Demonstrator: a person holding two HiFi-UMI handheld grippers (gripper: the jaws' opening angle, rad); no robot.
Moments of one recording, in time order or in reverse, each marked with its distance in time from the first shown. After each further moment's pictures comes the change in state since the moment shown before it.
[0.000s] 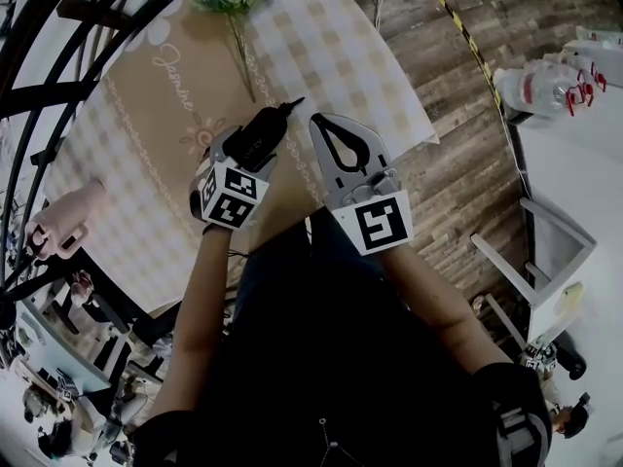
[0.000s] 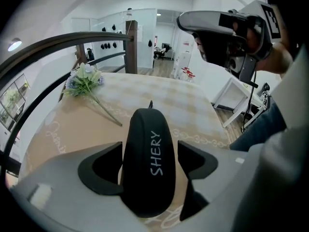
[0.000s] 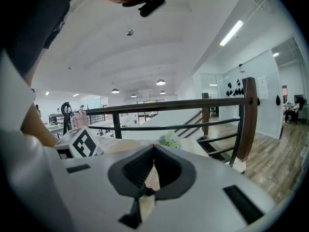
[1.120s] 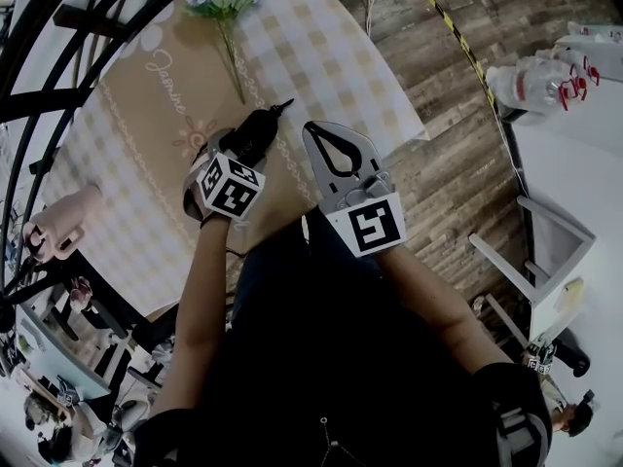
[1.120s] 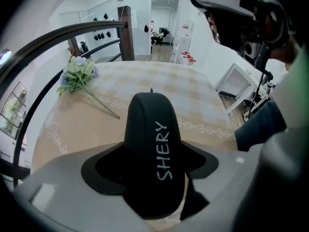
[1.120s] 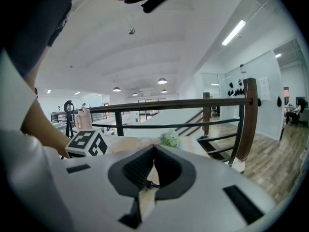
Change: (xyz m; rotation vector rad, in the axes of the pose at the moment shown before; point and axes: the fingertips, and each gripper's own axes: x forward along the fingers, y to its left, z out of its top) left arm 0.013 0.001 -0.014 0.058 0.164 0.034; right arm -0.019 0.004 -0.007 -0.018 0.015 0.013
